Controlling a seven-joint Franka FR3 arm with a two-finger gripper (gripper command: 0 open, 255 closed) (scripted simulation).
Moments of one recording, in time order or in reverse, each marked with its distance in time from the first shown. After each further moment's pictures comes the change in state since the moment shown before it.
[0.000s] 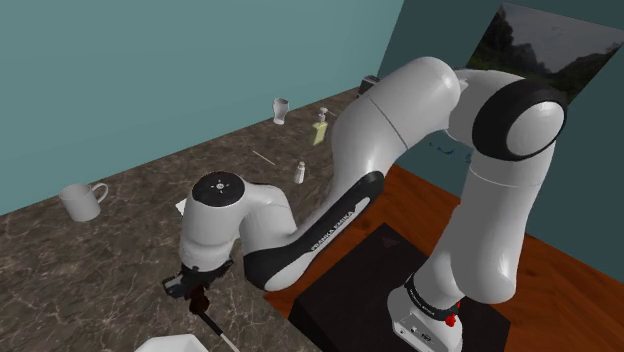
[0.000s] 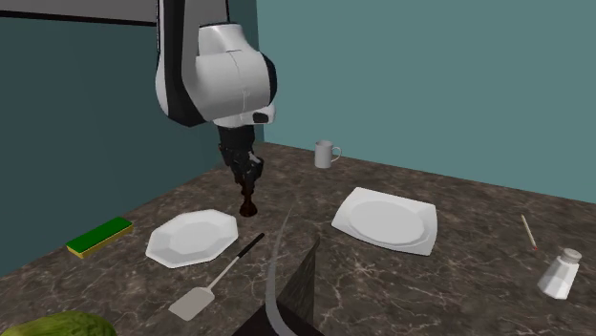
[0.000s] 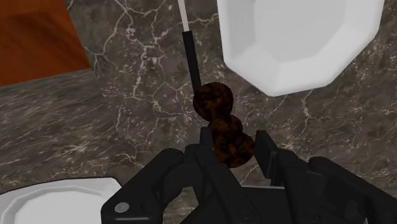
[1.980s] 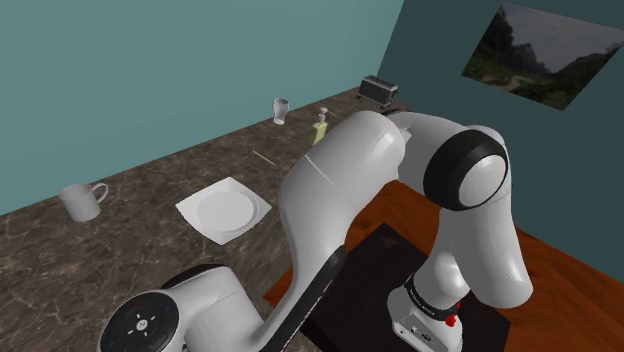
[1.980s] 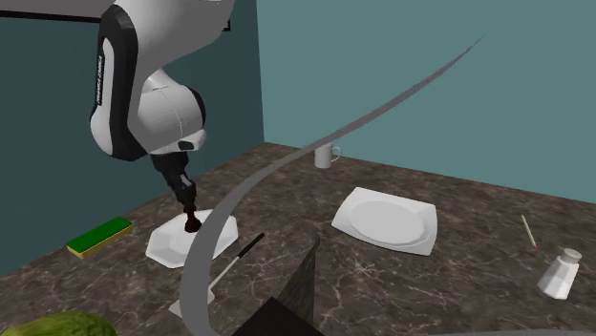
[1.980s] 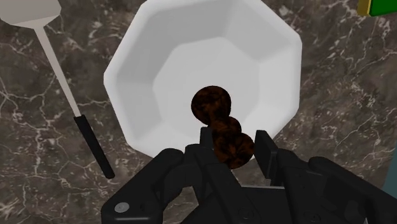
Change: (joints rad) arm 0.355 0.308 -0.083 0.309 -0.202 -0.068 0.370
